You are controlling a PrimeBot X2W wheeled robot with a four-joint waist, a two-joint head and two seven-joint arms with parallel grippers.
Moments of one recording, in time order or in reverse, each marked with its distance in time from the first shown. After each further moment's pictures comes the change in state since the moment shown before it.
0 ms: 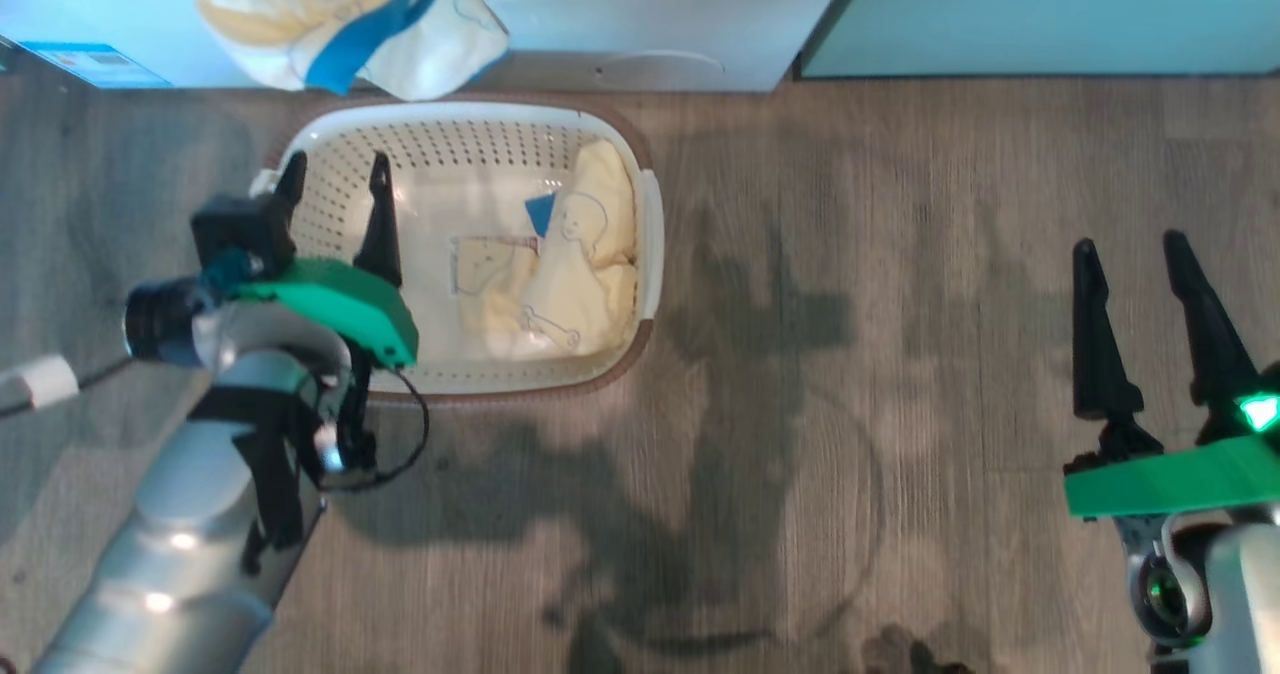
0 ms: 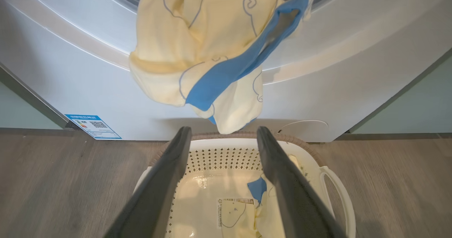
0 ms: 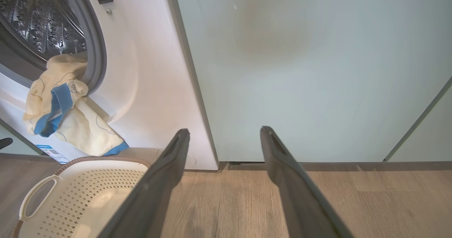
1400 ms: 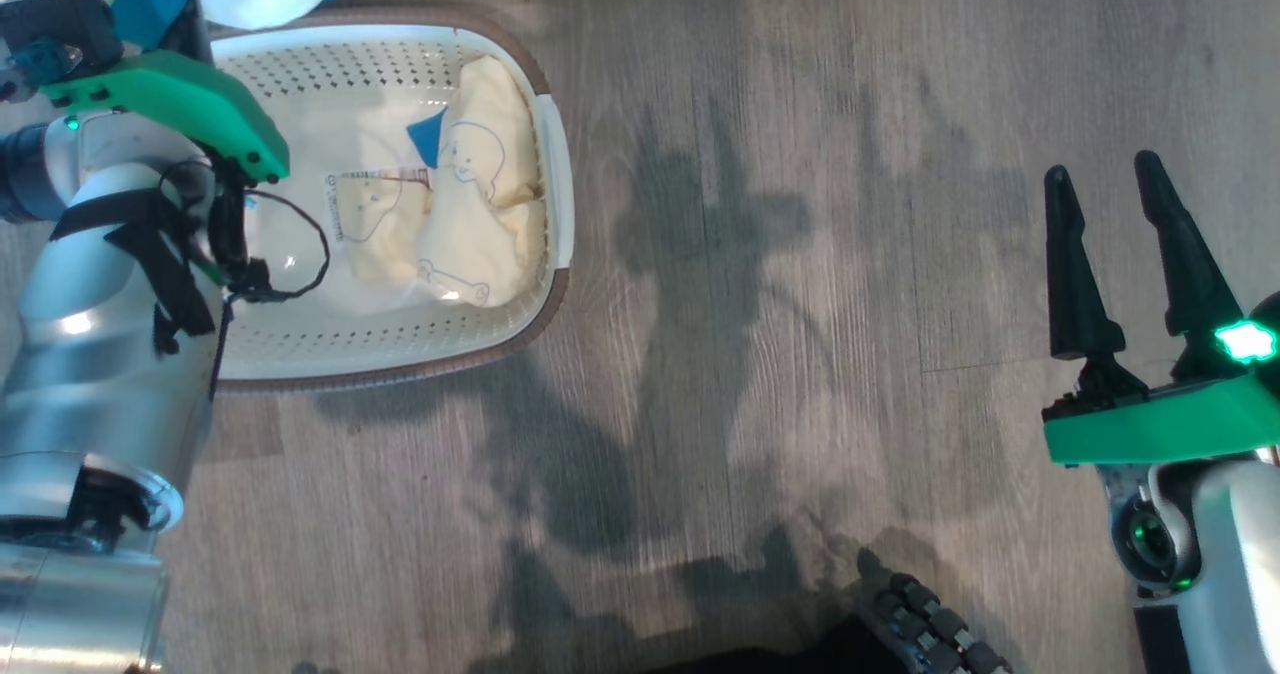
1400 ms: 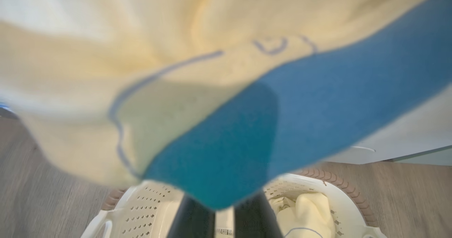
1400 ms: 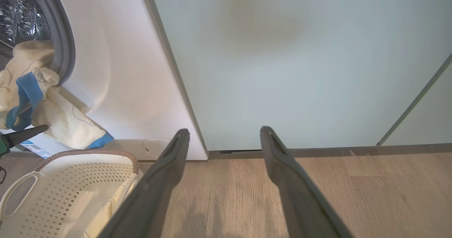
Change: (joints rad) left arm -0.426 -0.033 0.173 0.559 0.029 -0.189 -0.027; right arm -0.103 0.002 0.062 -0.006 0.056 0.000 0.000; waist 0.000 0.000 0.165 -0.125
